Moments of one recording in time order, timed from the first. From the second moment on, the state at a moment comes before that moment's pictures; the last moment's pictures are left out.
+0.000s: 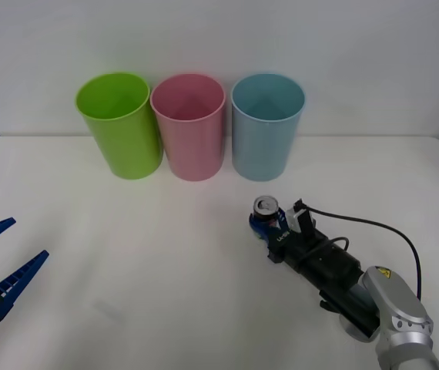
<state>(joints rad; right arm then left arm) -0.18 -0.11 0.02 -1.13 1.19 -0.65 0.47 0.35 0.40 0.52 -1.66 -0.96 -1.22 0.00</state>
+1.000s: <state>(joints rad) 0.08 -0.26 0.14 -1.66 1.14 -0.54 0.22 0.35 0.40 0.52 -1.66 -0.96 -1.22 0.00</state>
